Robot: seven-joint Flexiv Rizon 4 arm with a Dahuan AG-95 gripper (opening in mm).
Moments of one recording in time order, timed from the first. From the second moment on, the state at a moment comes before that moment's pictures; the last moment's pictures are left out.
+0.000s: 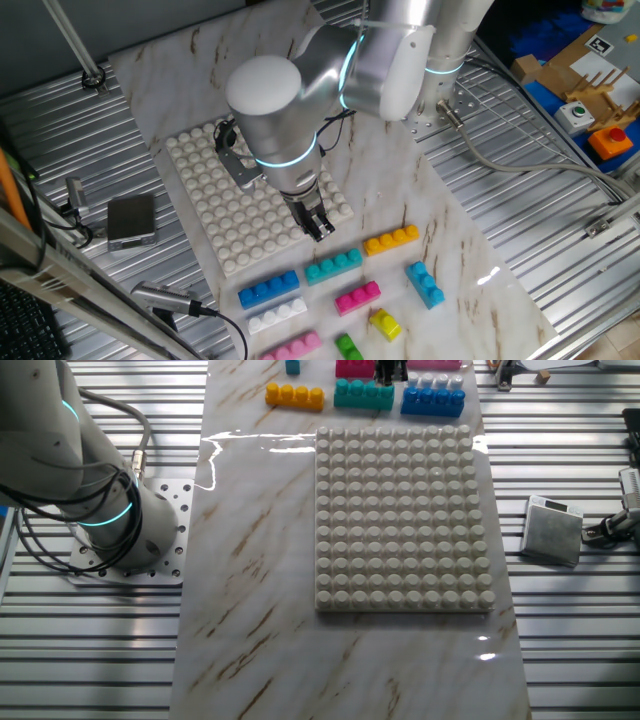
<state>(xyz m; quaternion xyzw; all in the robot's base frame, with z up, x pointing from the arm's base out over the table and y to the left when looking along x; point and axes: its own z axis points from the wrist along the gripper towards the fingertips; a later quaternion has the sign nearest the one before) 0.474 0.263 0.120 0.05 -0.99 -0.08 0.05</state>
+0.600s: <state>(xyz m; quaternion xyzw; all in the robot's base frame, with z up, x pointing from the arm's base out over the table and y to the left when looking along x) 0.488 0.287 0.111 0.02 -1.00 -0.08 0.04</state>
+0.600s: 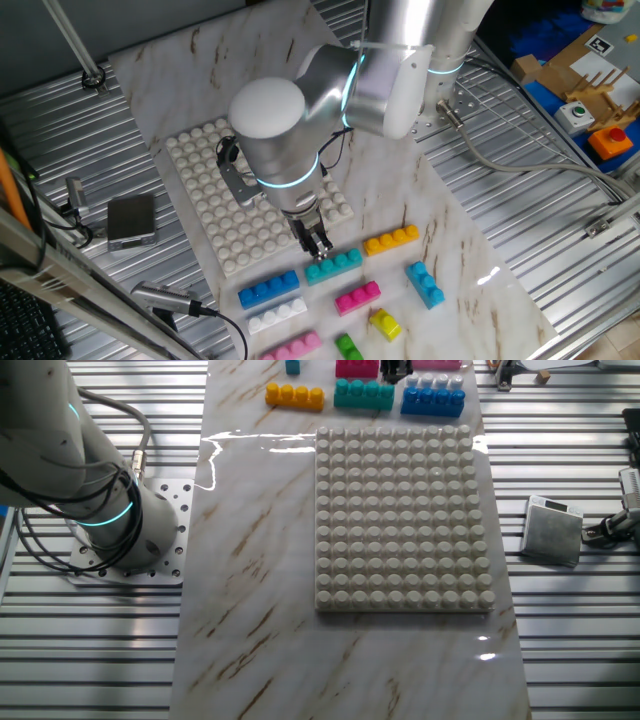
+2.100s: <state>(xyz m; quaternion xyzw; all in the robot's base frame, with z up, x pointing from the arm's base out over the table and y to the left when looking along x) 0.482 0.304 0.097 0.02 -1.00 -0.08 0.03</state>
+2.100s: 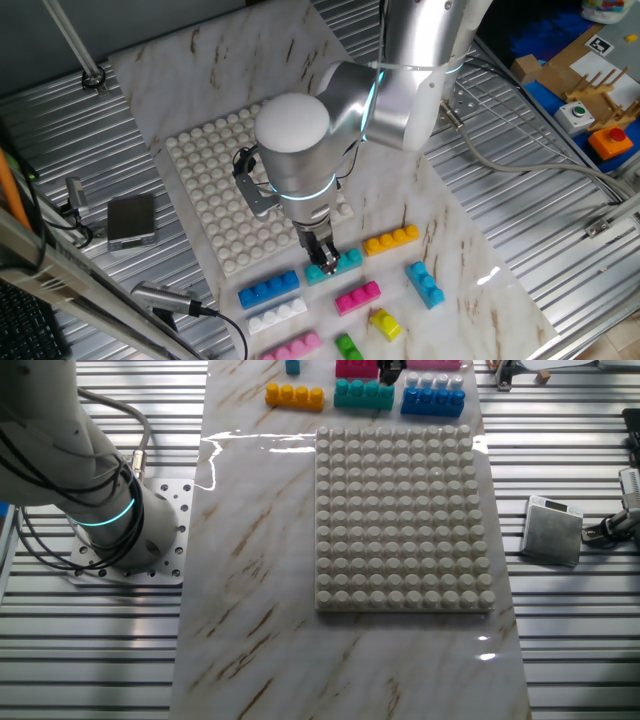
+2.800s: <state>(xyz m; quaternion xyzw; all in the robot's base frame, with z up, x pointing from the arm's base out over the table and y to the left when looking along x) 0.483 0.305 0.095 0.03 -1.00 -0.08 0.03</state>
